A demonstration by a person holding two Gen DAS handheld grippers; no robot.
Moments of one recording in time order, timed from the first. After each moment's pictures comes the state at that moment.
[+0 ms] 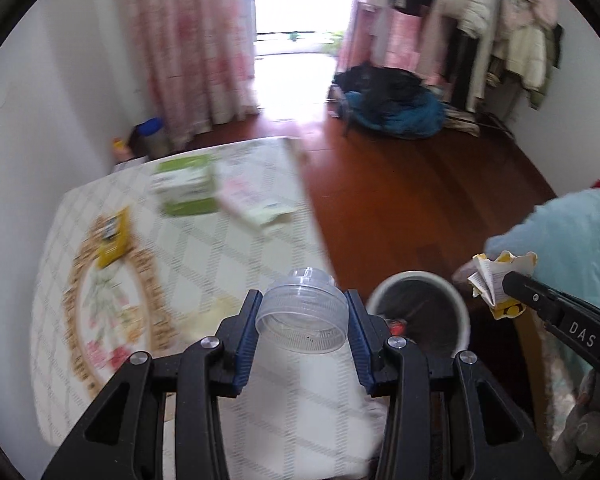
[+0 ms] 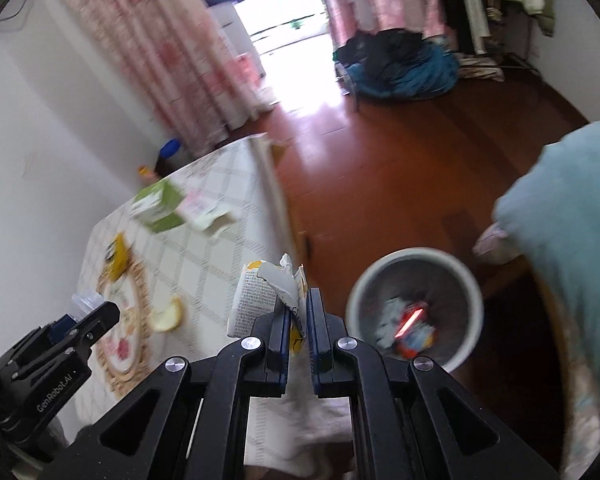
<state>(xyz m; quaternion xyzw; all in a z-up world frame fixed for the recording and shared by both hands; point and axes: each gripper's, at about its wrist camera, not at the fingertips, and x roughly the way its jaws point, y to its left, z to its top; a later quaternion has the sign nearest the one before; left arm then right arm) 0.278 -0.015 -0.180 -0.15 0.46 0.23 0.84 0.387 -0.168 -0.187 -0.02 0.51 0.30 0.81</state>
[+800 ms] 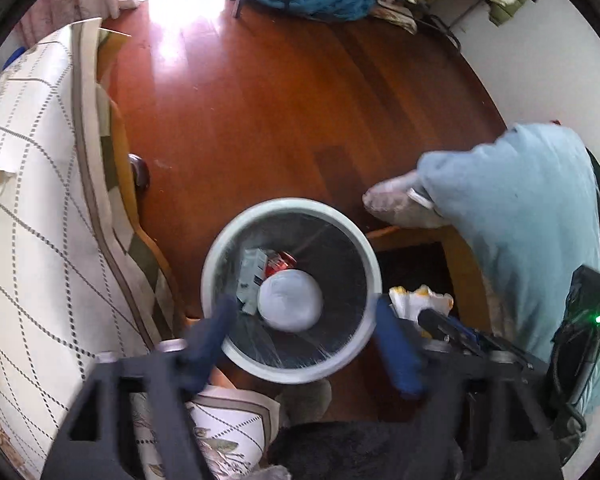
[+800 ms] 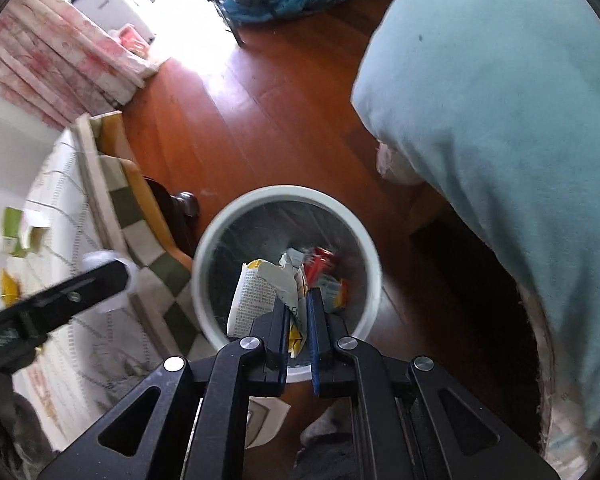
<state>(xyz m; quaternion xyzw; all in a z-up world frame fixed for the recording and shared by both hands) 0.447 -0.074 -0.321 -0.25 0.60 0.06 0.76 0.507 -0.273 -0.364 -0.01 0.64 0.17 0.75</state>
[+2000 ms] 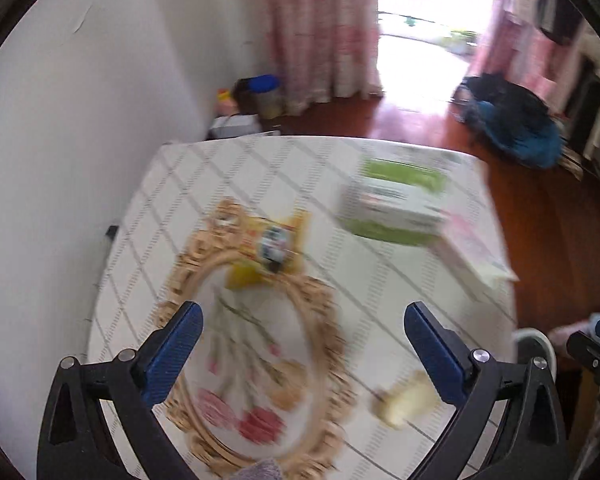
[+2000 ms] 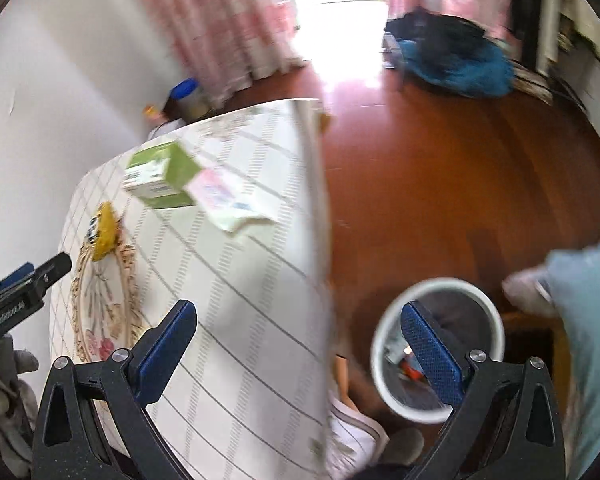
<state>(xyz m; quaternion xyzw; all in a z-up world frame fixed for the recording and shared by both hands) 0.219 0.208 -0.229 -0.21 0.49 0.41 0.75 0.405 0.033 -0.235 -0.15 0.55 0.36 0.74</state>
